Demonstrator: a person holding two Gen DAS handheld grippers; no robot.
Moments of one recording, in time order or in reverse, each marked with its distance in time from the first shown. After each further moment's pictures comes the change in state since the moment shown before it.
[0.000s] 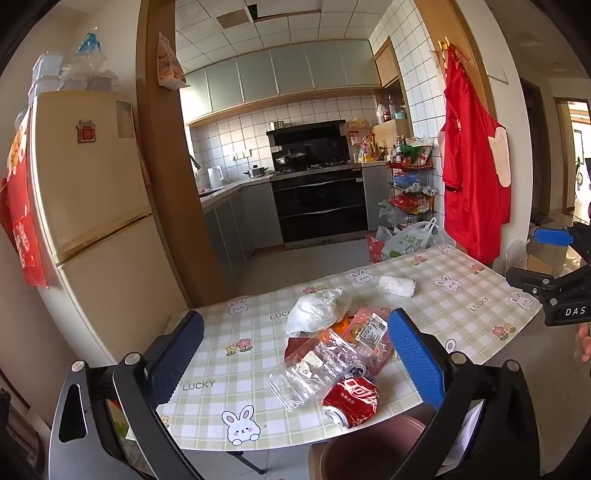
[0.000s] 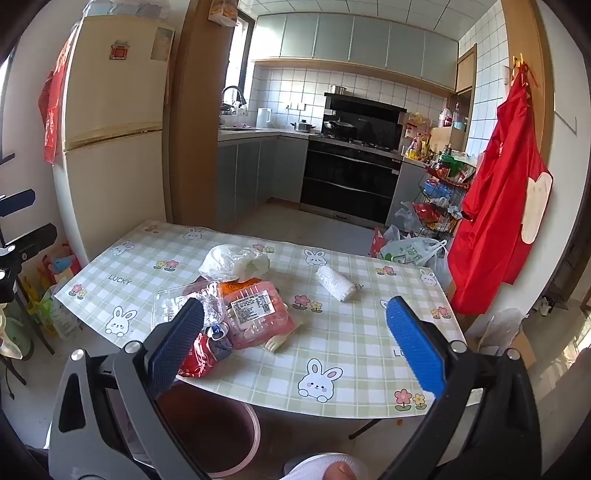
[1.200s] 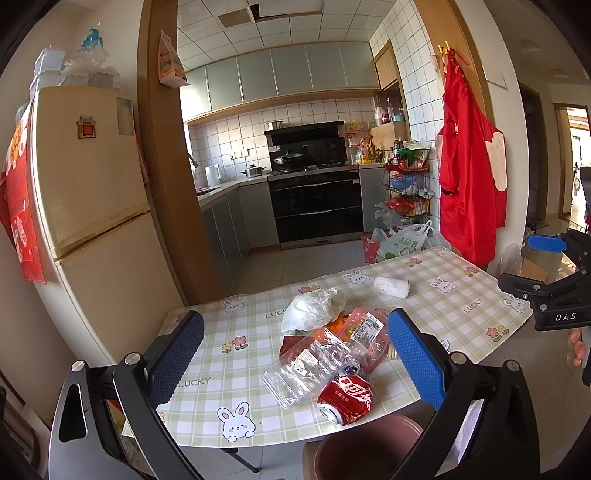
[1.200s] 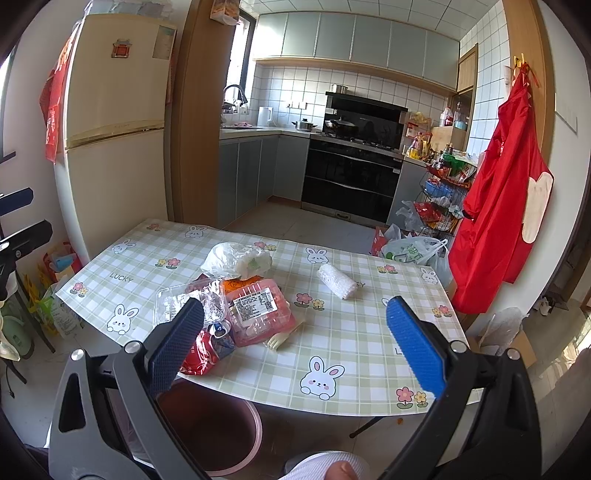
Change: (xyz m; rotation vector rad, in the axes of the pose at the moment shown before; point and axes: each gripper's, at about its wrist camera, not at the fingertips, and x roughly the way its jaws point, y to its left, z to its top) left arm -0.010 0.005 -0.002 -0.025 -0.022 -0.015; right arm 0.000 0.005 -0.002 -0.016 -0.012 -0.008
